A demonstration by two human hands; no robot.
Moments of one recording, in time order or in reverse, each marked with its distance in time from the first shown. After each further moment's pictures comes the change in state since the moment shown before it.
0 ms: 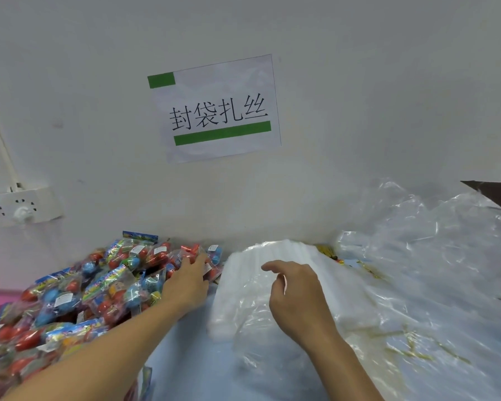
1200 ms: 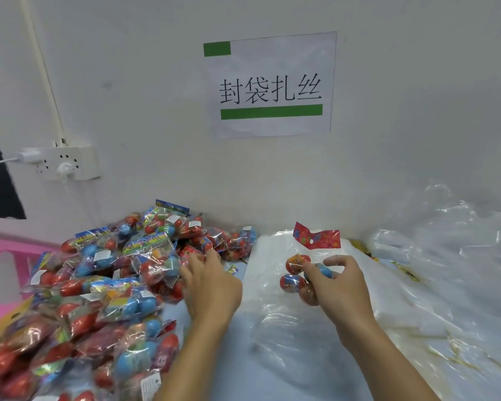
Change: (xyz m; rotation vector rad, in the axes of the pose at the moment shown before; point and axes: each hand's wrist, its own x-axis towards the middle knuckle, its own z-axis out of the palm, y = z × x) left_hand -0.083 0.013 -0.010 -0.394 0.237 -0.354; right_hand -0.001 -0.004 0.019 0.497 0.107 0.421
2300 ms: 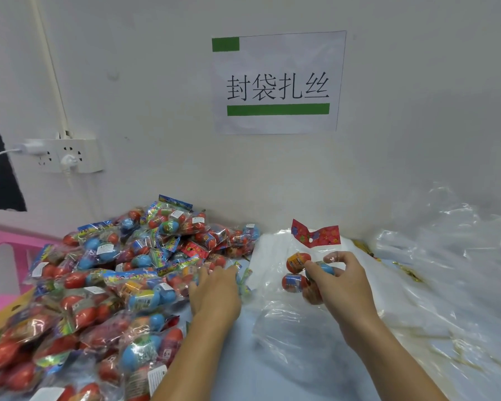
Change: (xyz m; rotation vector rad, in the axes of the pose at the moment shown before) left_hand 0.005 -0.018 0.009 0.406 -0.306 0.187; right_hand 0.001 0.003 0.004 0.036 -0.040 -0.060
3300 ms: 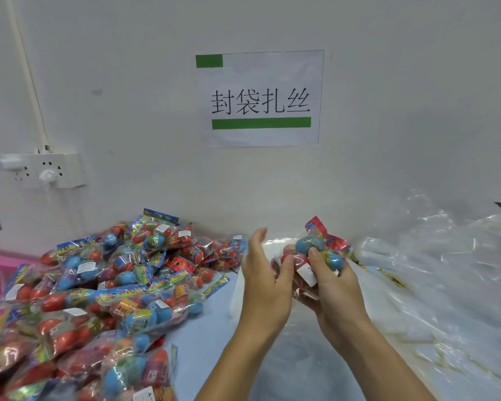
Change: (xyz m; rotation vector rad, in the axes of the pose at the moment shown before) left_hand -0.042 0.085 -0.026 -1.152 0.279 0.343; right_hand -0.007 -0.023 0.001 0.526 -0.064 0.062
